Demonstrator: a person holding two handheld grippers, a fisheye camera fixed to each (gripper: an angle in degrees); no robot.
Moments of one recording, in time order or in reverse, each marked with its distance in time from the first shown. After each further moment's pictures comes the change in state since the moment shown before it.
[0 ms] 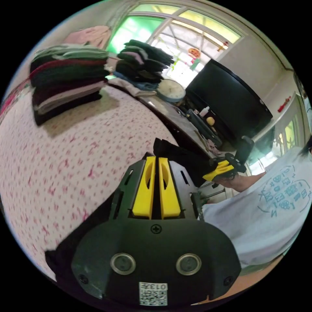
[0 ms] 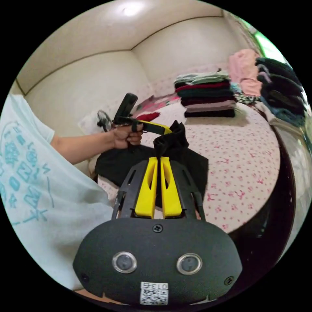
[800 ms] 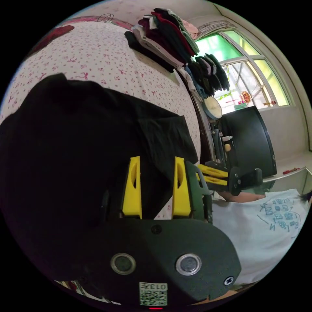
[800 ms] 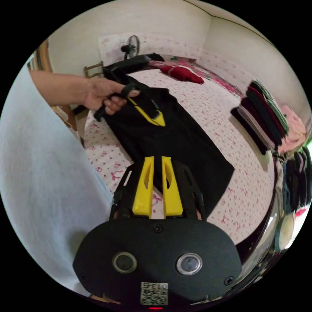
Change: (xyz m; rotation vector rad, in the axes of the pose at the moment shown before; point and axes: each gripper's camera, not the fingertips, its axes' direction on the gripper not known) left arm -0.044 0.228 -0.106 0.019 0.072 -0.546; right arm -0.206 -0.131 0.116 -0.367 0.251 -0.336
